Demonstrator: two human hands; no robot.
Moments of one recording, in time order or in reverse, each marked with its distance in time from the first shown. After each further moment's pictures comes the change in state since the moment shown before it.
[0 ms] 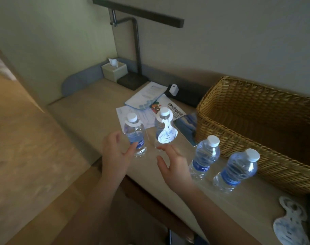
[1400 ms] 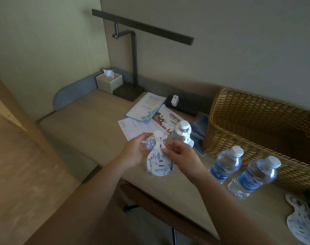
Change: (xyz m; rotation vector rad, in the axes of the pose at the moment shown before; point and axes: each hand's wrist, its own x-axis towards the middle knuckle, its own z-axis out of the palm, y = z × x) left_hand 0.110 -0.023 -0.018 -0.165 -0.769 0.155; right_hand 0.072 -0.055 0.035 0.360 -0.103 0.418
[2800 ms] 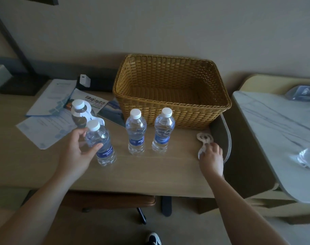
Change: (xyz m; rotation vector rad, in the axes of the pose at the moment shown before) left_hand -0.023 0.040 0.128 0.086 0.110 0.084; right_hand -0.185 0.223 -0.232 -0.878 0.840 0.549
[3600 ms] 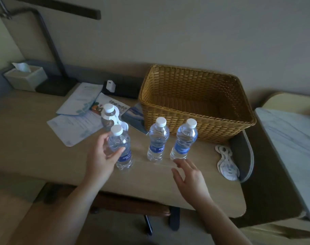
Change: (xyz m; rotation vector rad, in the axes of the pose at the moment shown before) left_hand -0.012 0.000 0.004 -0.133 0.130 0.030; right_hand -0.089 -0.117 -0.028 0.387 -0.153 -0.499
